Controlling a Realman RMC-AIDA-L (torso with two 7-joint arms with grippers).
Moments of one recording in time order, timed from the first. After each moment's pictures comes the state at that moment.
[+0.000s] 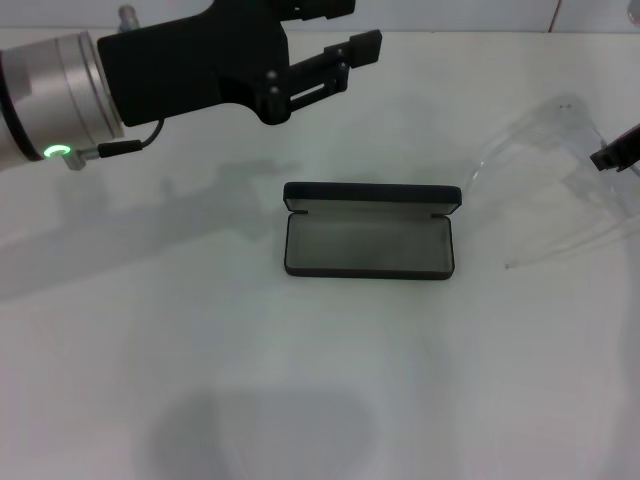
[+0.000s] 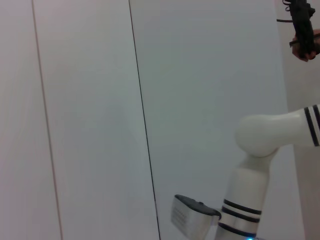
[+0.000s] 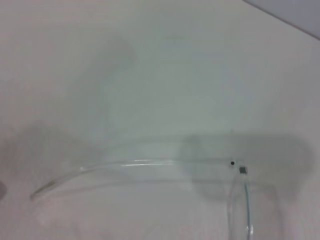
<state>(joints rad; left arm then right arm) -0.34 -2.09 1.22 1.17 1.37 1.38 -1.38 0.89 1.92 -1.08 -0.66 -2.65 -1.11 2.33</state>
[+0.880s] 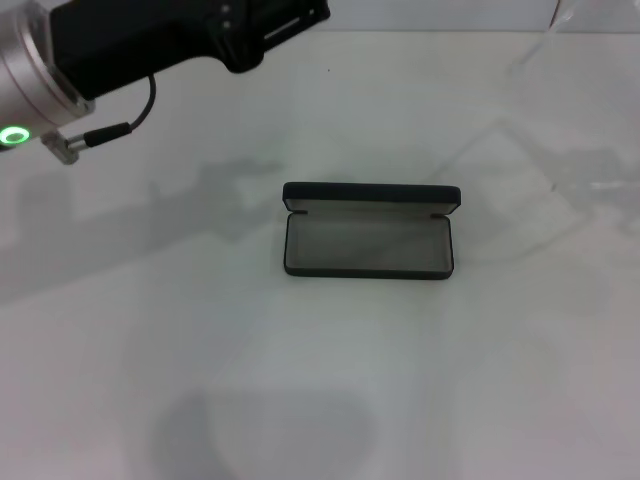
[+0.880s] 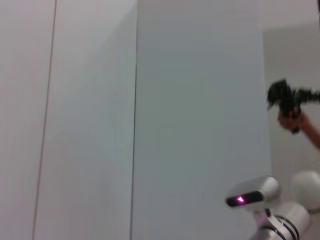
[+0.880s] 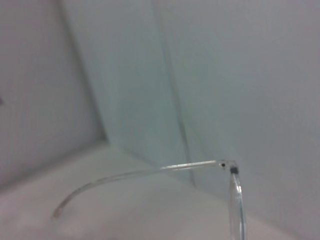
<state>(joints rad) -0.35 -2.09 1.19 1.08 1.14 1.52 -1.43 0.54 1.96 -0.52 -1.31 -2.01 -1.79 1.96</state>
